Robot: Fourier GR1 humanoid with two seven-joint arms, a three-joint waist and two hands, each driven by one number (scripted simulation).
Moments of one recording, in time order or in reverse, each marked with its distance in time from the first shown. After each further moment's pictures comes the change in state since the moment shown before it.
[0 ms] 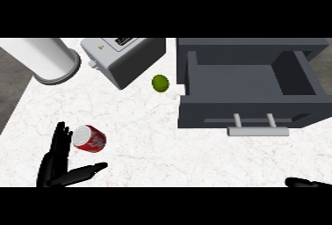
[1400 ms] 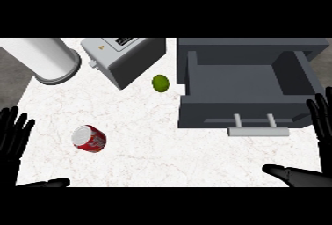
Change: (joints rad) left arm 0.089 0.045 0.024 -0.705 0.130 -0.120 0.509; right arm -0.032 0.007 0.100 0.104 0.055 -0.065 -0.053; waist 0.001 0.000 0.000
